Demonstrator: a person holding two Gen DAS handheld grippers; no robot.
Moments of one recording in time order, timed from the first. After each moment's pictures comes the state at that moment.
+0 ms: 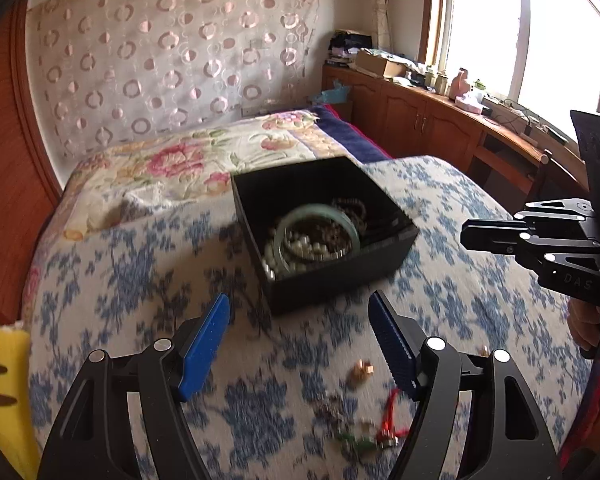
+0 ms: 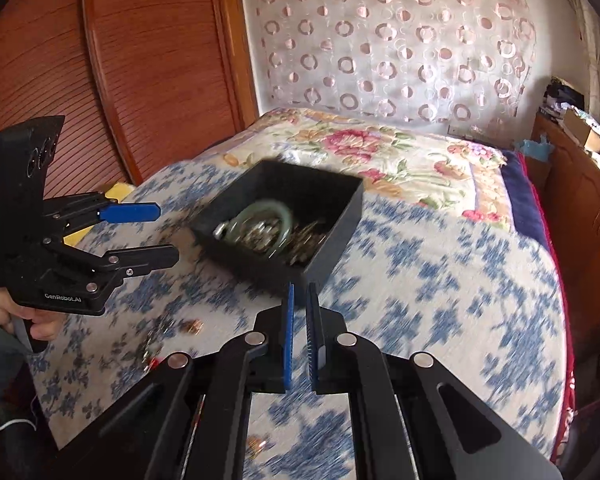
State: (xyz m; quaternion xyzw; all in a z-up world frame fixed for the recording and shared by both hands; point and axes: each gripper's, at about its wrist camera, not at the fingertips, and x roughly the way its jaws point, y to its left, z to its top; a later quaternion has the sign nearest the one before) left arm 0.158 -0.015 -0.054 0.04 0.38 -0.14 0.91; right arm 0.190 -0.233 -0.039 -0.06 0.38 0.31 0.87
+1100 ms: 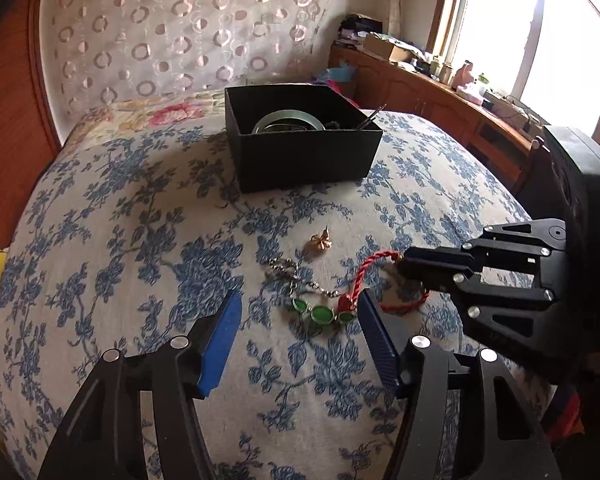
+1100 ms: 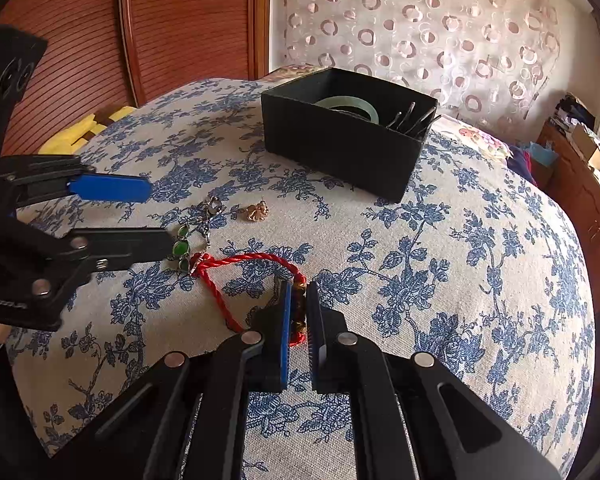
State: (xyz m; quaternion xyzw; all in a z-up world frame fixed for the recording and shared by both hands) left arm 0.083 -0.025 -0.095 0.00 0.42 -0.13 0.90; right arm 0.123 -0.181 -0.101 -0.15 0.41 0.29 0.85
